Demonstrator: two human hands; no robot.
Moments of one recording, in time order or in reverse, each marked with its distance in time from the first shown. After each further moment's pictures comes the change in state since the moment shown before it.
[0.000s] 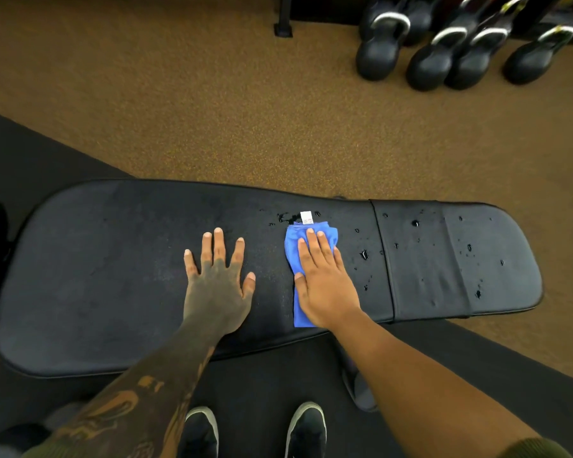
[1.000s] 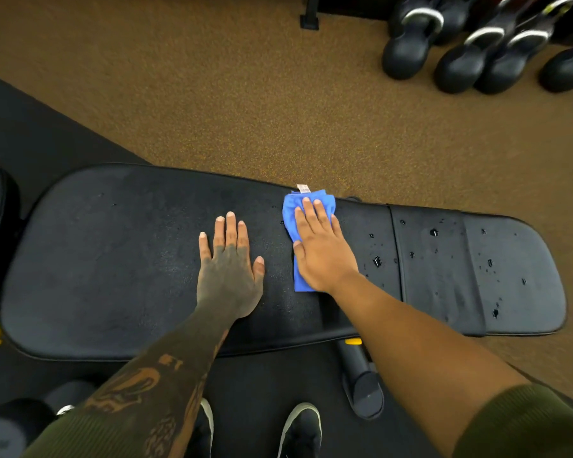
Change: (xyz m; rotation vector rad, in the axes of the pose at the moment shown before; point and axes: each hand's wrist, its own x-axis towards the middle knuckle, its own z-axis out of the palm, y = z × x) left_hand 0.020 0.009 0.004 -0.007 0.046 -0.084; right_hand 0.064 -0.003 -0.019 -0.079 -0.029 -0.090
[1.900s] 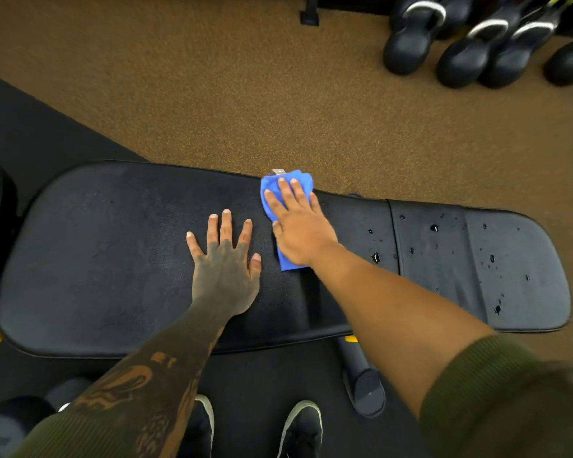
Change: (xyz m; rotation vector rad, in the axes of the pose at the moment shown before) left_hand -0.003 0.001 -0.001 0.018 0.005 -0.005; right_hand 0.039 -0.015 -0.010 -0.012 -0.042 -0.076
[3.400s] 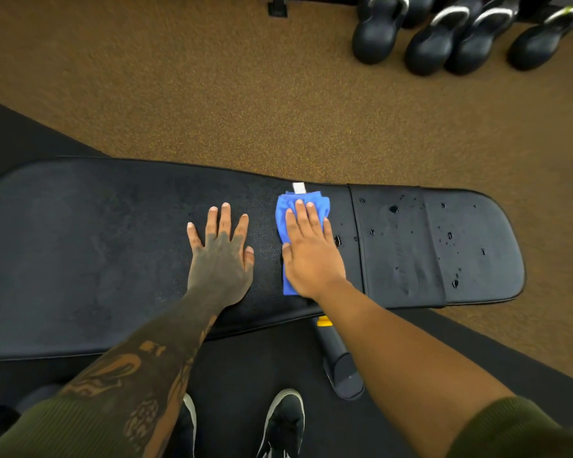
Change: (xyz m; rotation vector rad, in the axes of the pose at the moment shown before) left_hand 0.000 0.049 0.005 -0.092 0.000 0.116; right_hand -0.095 0.041 0.023 0.064 0.072 0.189
